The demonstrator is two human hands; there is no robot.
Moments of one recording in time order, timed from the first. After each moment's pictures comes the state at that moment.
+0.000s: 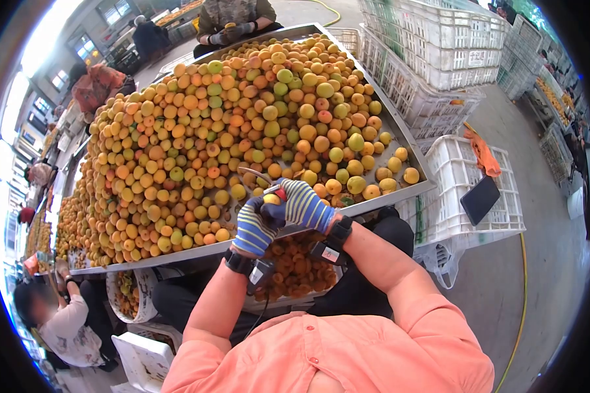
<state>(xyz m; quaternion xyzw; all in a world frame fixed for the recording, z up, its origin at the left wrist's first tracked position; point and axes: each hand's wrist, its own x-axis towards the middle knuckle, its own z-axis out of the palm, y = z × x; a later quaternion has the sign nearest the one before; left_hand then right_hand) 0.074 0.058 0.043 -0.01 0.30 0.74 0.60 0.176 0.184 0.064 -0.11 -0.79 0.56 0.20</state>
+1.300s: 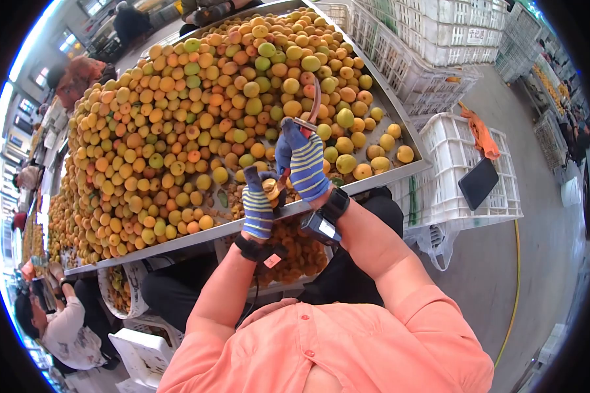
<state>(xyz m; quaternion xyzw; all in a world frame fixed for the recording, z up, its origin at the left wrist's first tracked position) 0.109 0.100 0.021 0.10 0.59 0.71 0.37 0.166 0.208 0.086 -0.17 -0.35 0.83 0.39</state>
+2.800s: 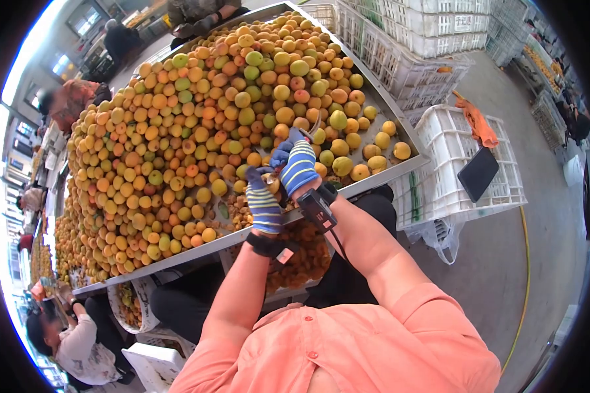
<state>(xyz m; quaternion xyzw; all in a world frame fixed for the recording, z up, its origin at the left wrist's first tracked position) 0.108 0.135 0.011 0.06 0.50 0.80 0.32 0.137 0.233 0.041 -0.24 -0.04 0.91 0.32</state>
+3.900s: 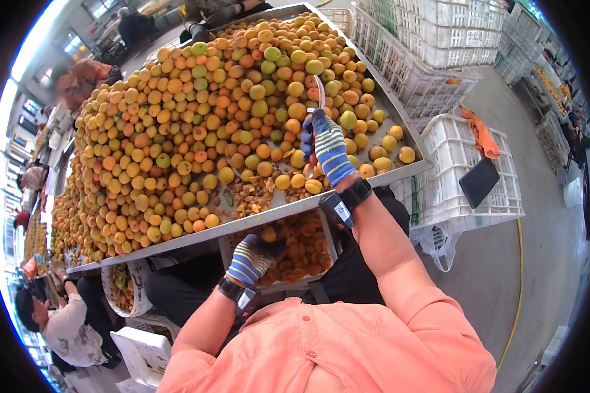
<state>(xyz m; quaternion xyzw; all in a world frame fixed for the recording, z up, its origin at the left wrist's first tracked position) 0.131 -0.030 -0.019 -0.15 0.33 0.71 0.60 0.178 0.252 0.071 -0.28 -0.39 0.81 0.33</state>
